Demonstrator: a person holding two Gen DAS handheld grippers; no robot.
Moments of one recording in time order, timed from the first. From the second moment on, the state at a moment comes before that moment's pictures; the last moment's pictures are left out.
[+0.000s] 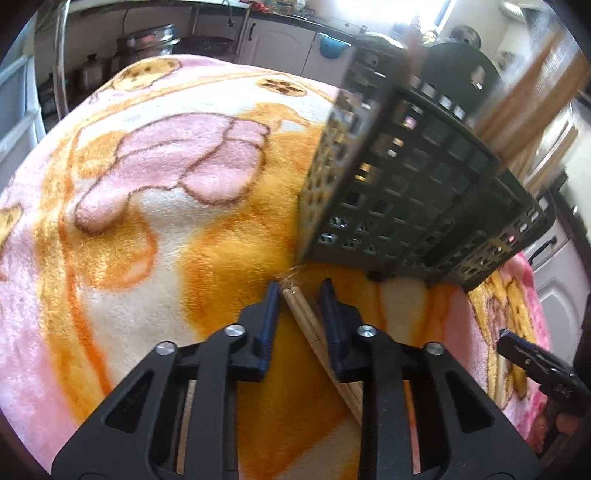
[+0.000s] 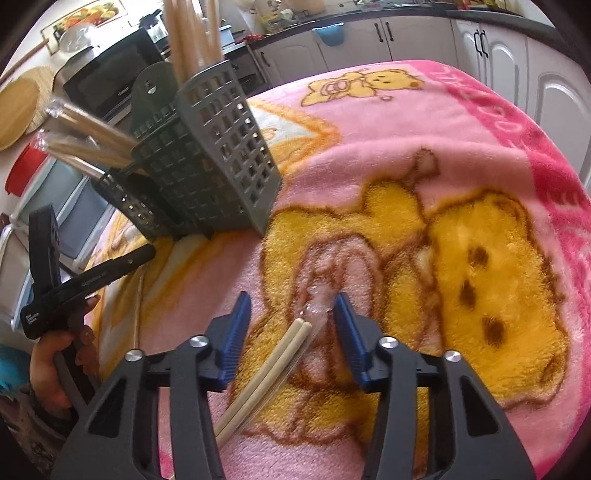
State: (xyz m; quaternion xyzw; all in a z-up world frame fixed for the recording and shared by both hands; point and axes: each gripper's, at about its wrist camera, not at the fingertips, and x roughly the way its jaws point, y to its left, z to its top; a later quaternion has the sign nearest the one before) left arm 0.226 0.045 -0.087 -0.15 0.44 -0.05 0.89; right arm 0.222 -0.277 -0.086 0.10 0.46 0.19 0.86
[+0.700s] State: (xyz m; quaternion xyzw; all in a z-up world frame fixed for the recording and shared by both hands) left arm 0.187 0.088 -0.056 -0.22 0.38 -0.10 0.89; right arm 0.192 -0.240 -0.035 0.05 0.37 0.27 0.89
